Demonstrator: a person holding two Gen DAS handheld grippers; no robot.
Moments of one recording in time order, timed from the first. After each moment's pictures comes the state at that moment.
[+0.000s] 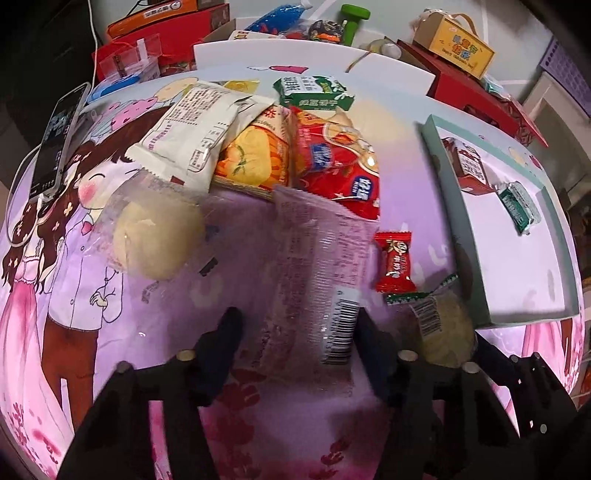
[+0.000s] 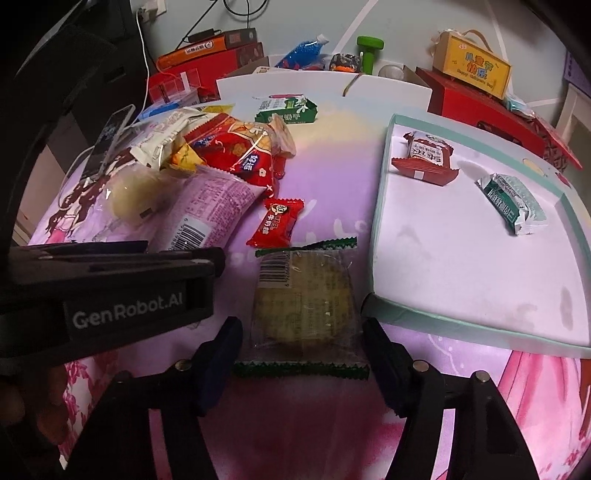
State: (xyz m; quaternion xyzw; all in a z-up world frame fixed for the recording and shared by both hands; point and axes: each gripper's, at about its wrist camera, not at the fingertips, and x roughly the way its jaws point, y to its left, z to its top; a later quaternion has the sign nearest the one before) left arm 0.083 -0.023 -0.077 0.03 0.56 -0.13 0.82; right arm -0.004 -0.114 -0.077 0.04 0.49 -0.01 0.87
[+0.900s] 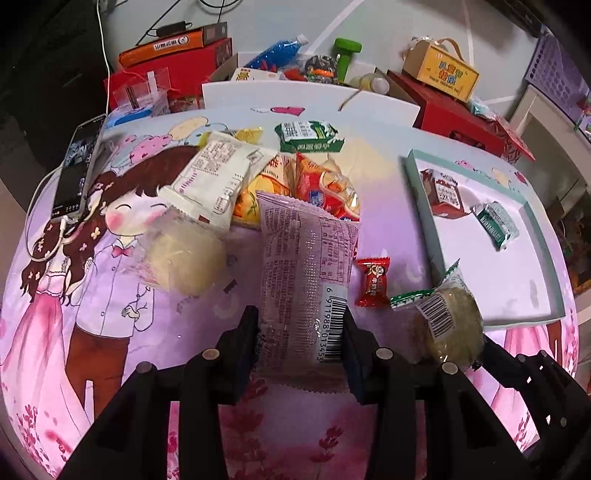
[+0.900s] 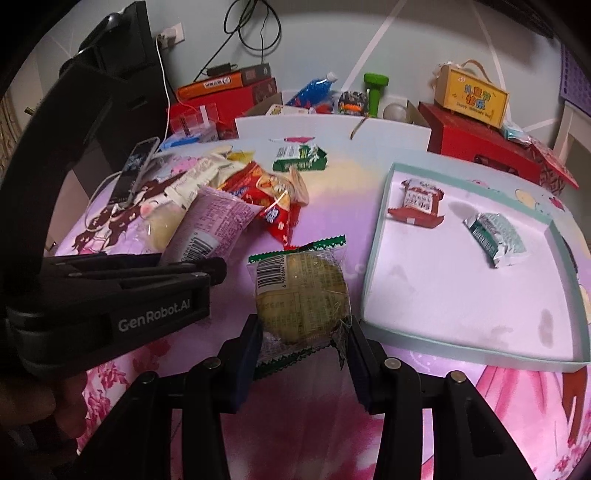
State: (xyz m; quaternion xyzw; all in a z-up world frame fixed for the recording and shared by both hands) left arm 0.062 -0.007 -0.036 0.03 0.51 -0.14 0.85; right arm -0.025 -0.114 -0.029 0.04 0.44 0.01 0.90
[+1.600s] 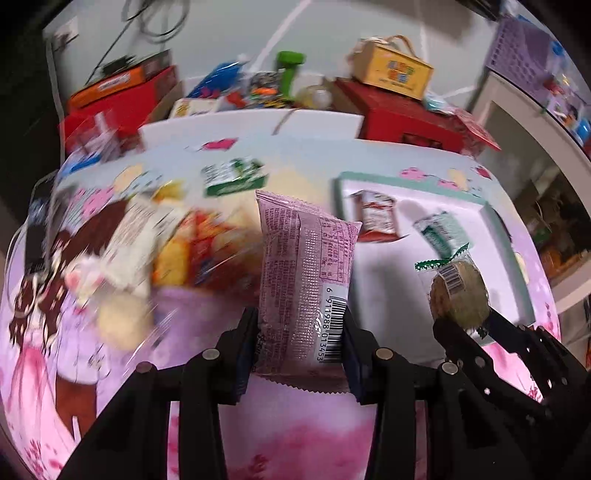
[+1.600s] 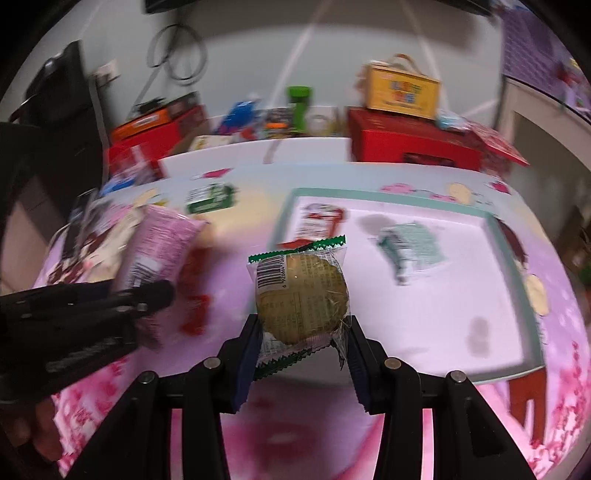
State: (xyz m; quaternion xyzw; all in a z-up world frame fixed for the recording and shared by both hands) left arm 0.074 -0.084 -0.004 0.06 0.49 -0.20 0.84; right arm -0.016 -0.209 -0.008 0.08 0.43 -0.11 0.89
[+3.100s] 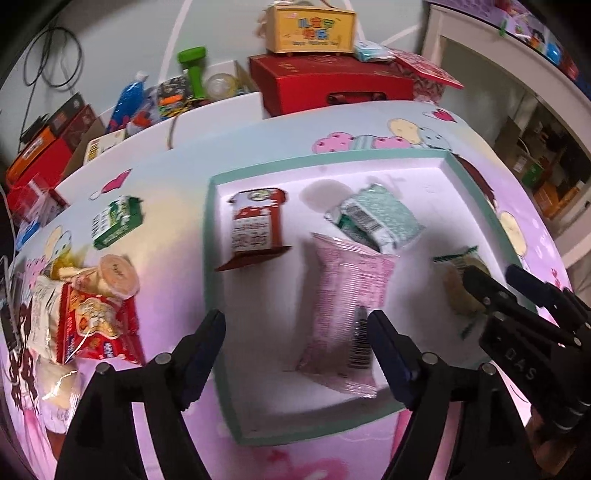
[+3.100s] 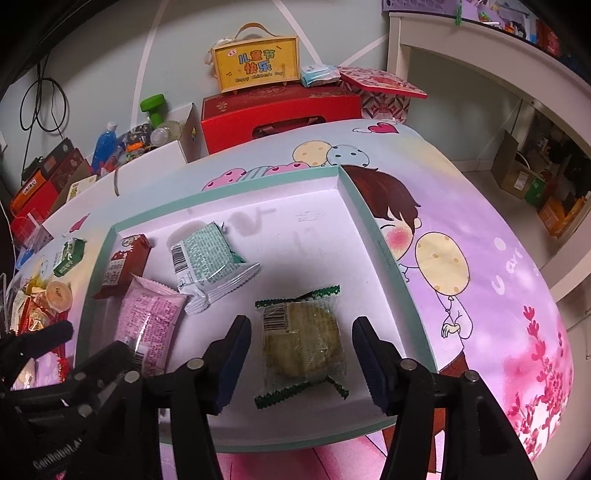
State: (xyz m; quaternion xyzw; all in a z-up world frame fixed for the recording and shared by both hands) left arm 0.074 -0.211 -0.028 0.15 0.50 -0.24 0.82; right arm -0.026 -0.350 -0.031 0.16 0.45 -0.24 0.85
